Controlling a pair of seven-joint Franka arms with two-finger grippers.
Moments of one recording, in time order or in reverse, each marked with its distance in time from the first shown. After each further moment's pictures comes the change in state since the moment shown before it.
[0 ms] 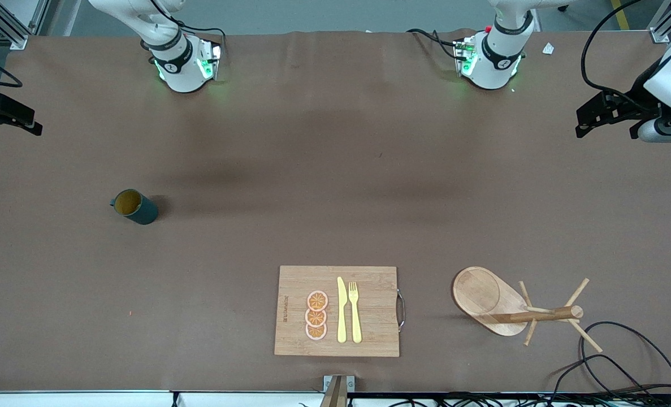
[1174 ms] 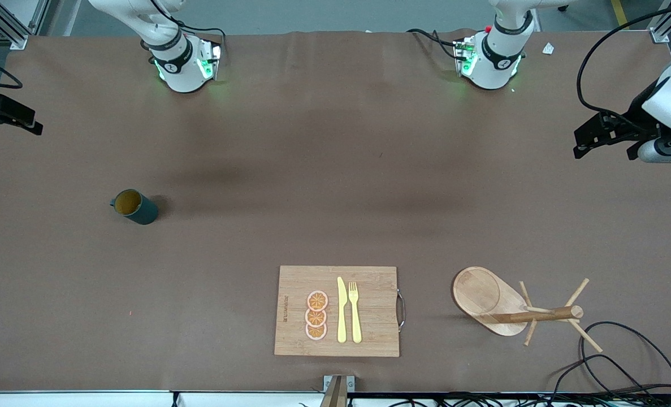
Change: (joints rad) left arm -0.003 0.040 0.001 0.010 0.000 0.087 -0.006; right arm 0.000 0.000 -0.001 0.000 0.000 -0.011 0.039
